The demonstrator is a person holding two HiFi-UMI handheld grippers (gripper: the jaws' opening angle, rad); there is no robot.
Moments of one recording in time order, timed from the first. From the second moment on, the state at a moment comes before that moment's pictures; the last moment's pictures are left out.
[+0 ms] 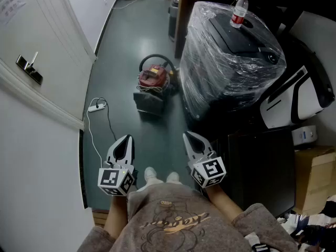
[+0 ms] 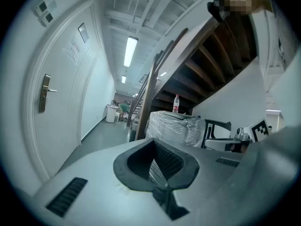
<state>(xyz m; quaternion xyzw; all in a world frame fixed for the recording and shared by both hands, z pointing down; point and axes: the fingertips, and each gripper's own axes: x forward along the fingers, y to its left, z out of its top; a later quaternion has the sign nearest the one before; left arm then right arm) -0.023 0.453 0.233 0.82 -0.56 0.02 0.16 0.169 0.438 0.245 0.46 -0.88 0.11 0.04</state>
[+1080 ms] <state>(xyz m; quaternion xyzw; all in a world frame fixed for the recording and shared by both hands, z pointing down) -0.056 0.279 0.252 0.83 -0.54 0.00 0.17 0.127 0.292 0.276 0.45 -0.88 0.13 0.05</state>
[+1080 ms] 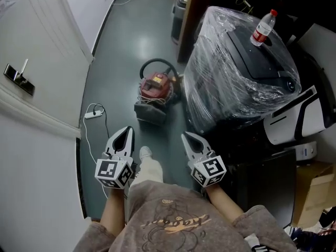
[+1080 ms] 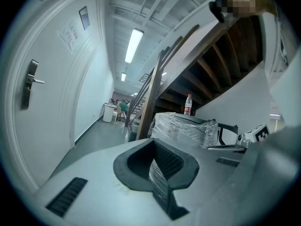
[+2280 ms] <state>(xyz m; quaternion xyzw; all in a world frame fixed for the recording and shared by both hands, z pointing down) -0.079 0.056 0.238 0.88 -0.45 0.02 0.18 0.079 0.083 0.268 0.47 -0.87 0.14 0.04</state>
